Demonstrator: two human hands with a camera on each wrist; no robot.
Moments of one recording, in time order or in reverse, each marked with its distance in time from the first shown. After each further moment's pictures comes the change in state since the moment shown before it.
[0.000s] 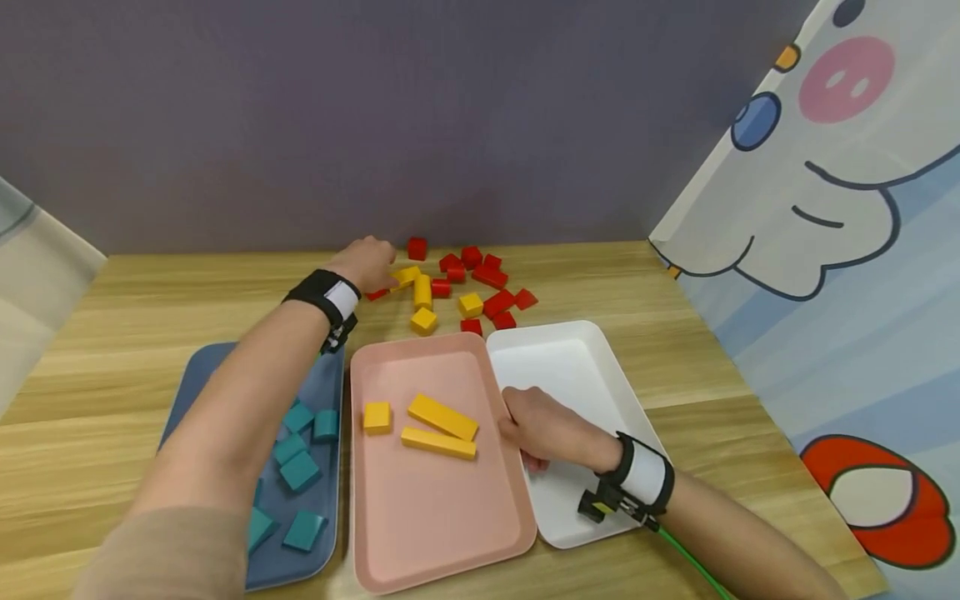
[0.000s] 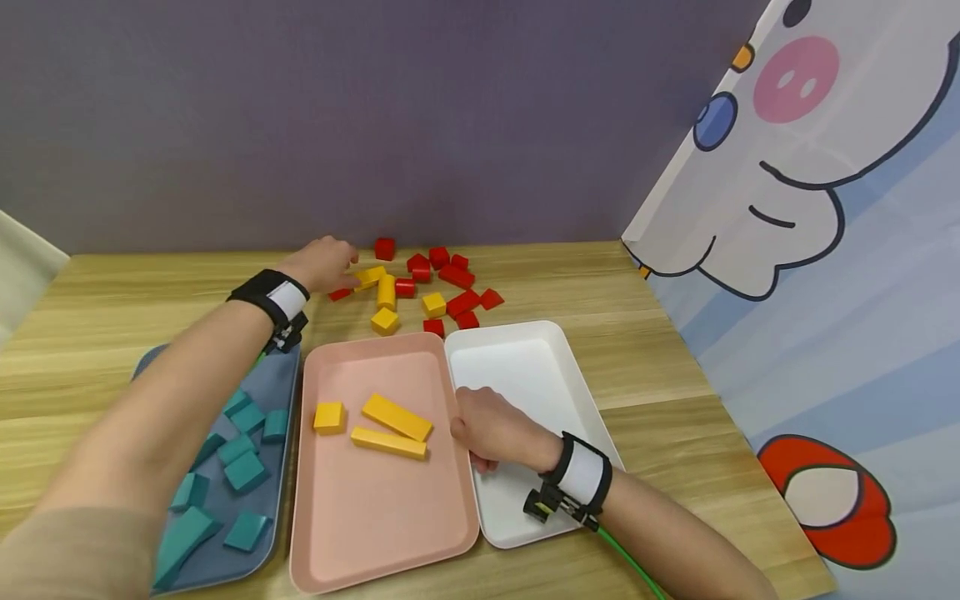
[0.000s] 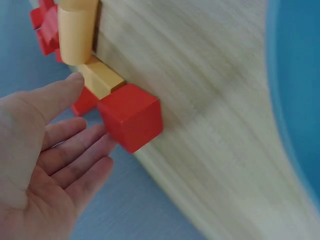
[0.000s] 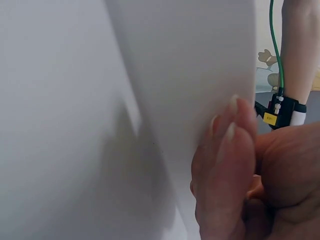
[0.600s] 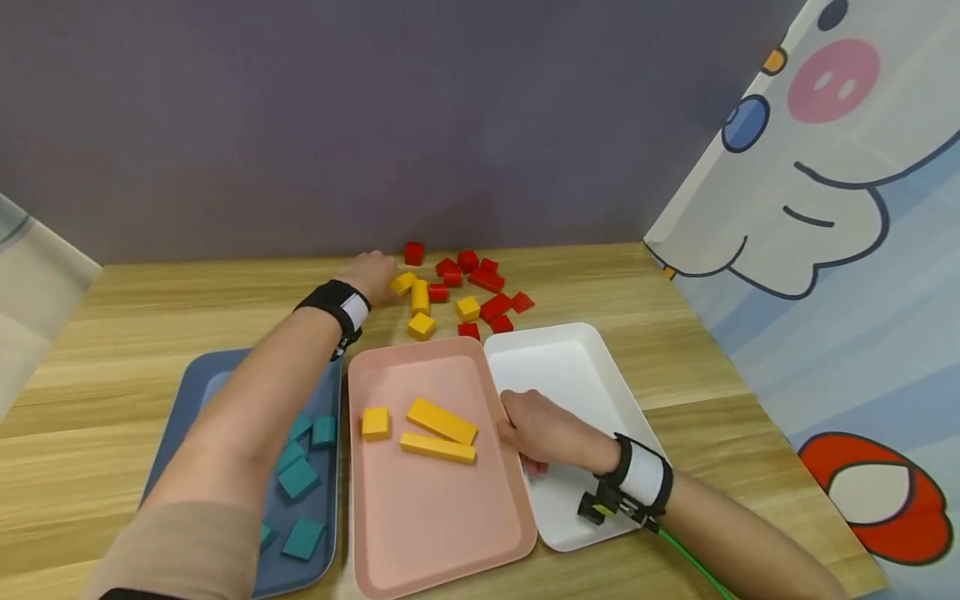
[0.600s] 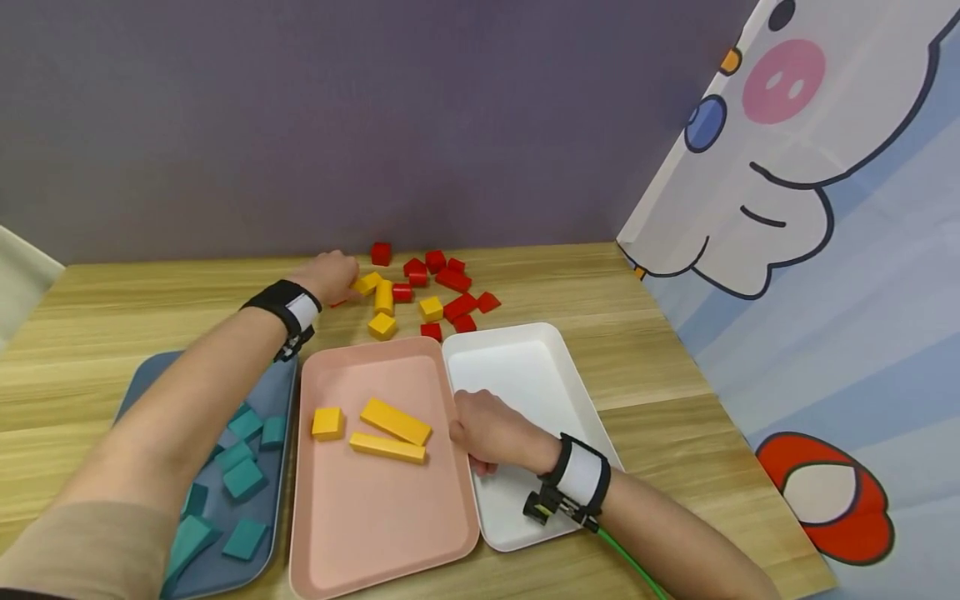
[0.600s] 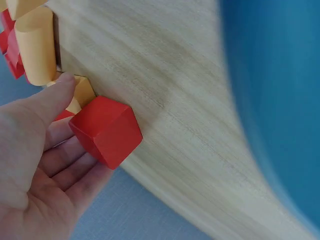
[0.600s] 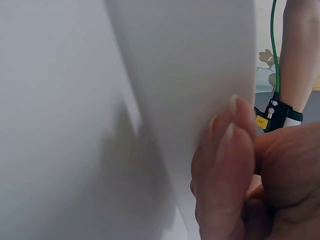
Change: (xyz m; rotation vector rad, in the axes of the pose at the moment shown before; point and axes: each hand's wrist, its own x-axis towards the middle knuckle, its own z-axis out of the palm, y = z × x) left_hand 0.008 0.008 0.015 0.124 0.008 -0.012; right_hand -0.004 -0.004 -0.001 0.013 -0.014 0.006
